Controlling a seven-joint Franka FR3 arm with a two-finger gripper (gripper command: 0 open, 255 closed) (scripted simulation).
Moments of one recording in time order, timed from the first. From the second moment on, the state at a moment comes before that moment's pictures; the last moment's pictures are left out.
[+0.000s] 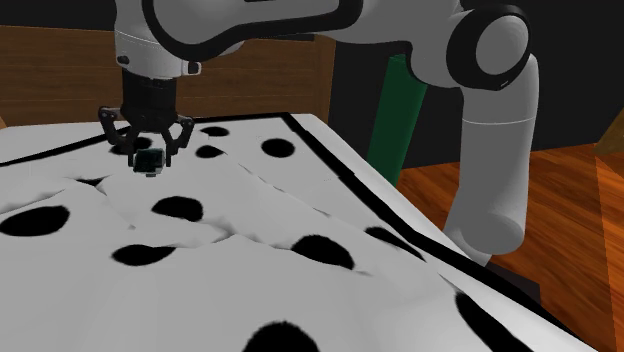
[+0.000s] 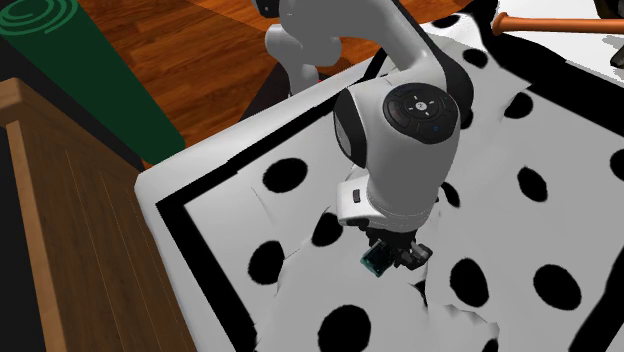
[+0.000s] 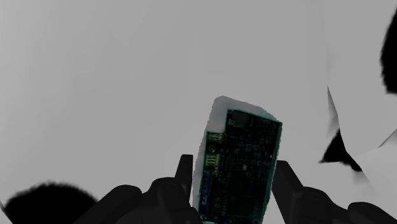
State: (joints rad) arm 0.13 0.29 0.57 -1.48 -0.10 1.97 1.11
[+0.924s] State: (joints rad) arm 0.16 0.32 0.57 -1.29 -0.12 1.81 1.13
